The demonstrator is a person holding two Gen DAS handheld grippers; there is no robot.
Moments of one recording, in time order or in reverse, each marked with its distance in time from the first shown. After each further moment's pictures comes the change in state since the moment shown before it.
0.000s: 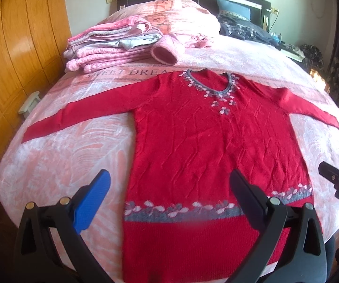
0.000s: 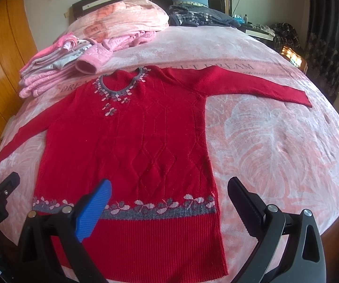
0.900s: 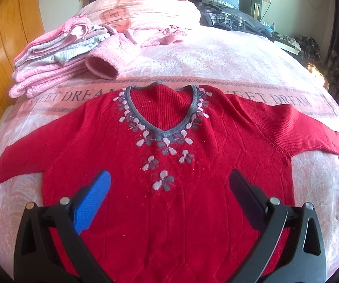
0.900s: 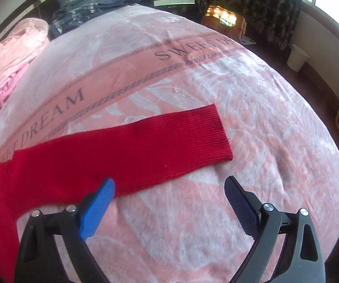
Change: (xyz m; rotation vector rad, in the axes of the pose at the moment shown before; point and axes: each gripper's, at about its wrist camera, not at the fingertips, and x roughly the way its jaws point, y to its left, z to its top) left arm 0.163 -0.145 0.124 0.052 0.055 -0.031; right arm 0.179 -0.419 0.191 0.350 0.136 -0.229
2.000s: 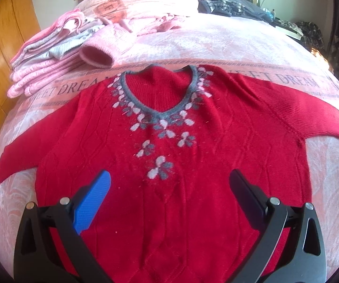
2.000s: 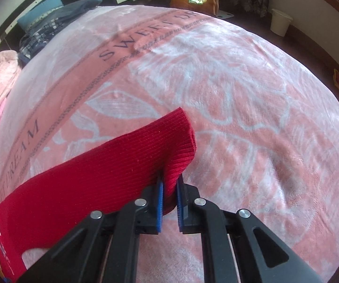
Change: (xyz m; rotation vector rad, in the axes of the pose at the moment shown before) left arm 0.026 -0.006 -0.019 0.040 0.057 0.040; right arm 0.046 -0.060 0.012 0.213 0.062 0.001
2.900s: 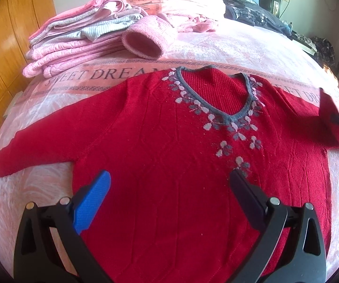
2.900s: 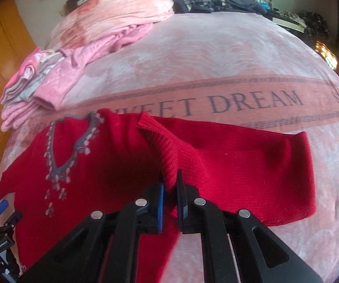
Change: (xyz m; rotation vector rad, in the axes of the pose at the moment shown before) left arm 0.000 0.105 0.000 -0.091 -0.002 0.002; right arm -0.075 0.373 -0.200 -0.624 -0.028 0.363
